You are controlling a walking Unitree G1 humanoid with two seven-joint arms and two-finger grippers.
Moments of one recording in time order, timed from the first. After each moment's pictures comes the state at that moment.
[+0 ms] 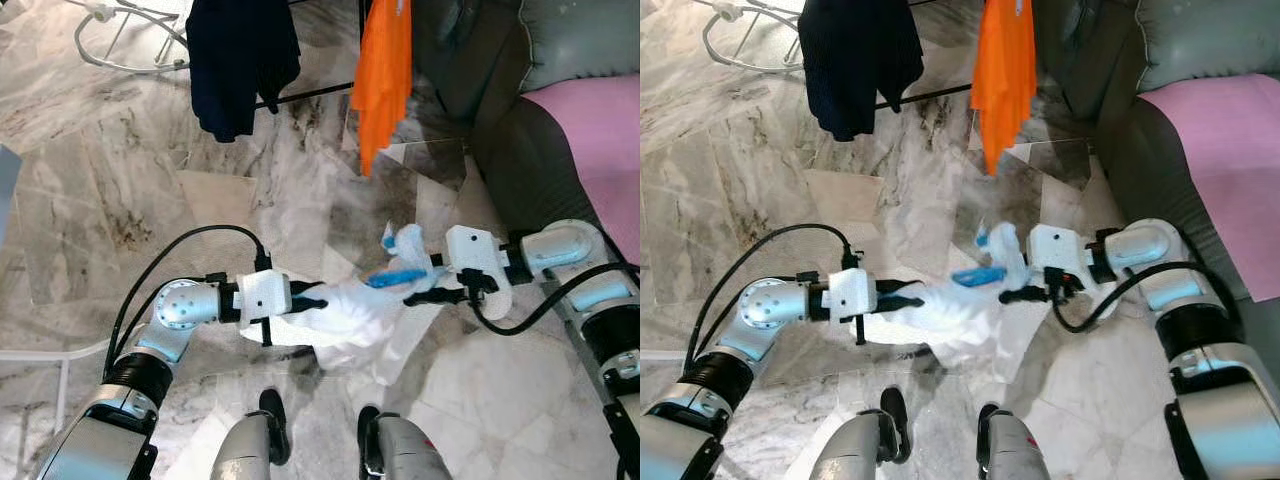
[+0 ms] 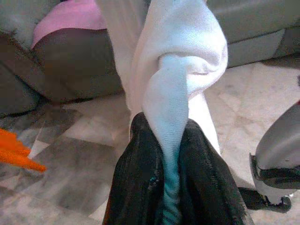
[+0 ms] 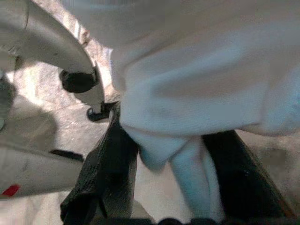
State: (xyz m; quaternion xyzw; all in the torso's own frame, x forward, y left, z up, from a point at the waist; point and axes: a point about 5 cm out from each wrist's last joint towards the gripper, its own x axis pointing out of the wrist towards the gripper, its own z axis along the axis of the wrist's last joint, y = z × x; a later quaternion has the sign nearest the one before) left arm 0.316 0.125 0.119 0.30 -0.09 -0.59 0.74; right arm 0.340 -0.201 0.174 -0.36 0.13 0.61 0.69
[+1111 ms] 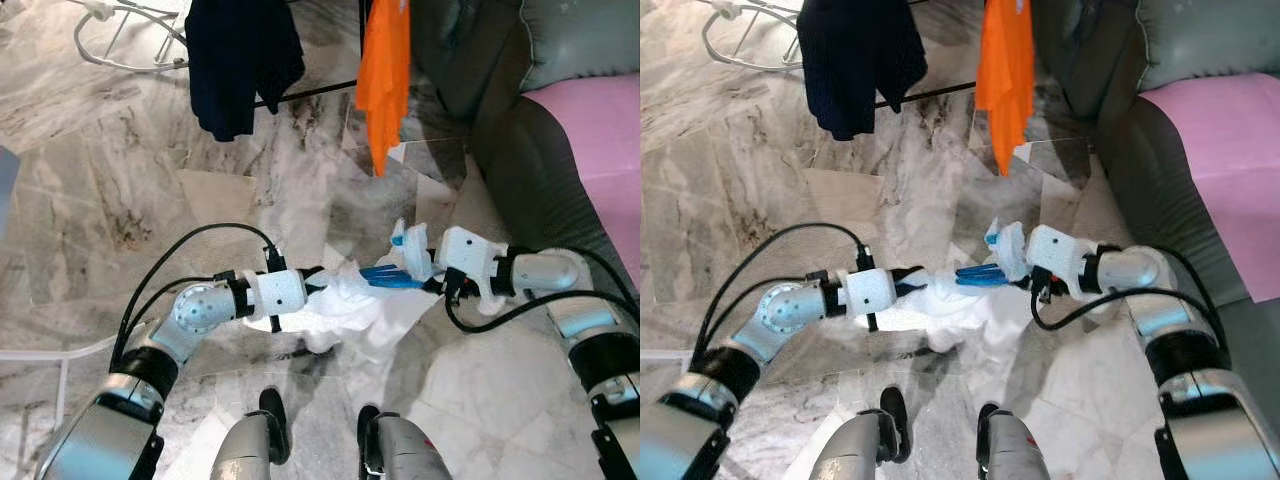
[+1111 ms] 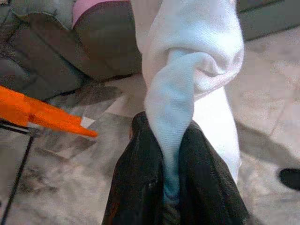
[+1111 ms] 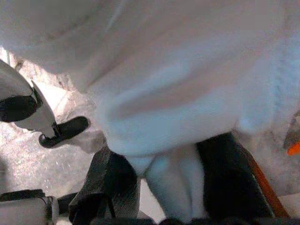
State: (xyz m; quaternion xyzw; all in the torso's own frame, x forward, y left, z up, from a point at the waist) left arm 0.331 0.118 0.114 0.39 -0.10 -0.49 0.77; right arm 0.341 -0.198 0.146 -0.33 0.09 0.50 0.80
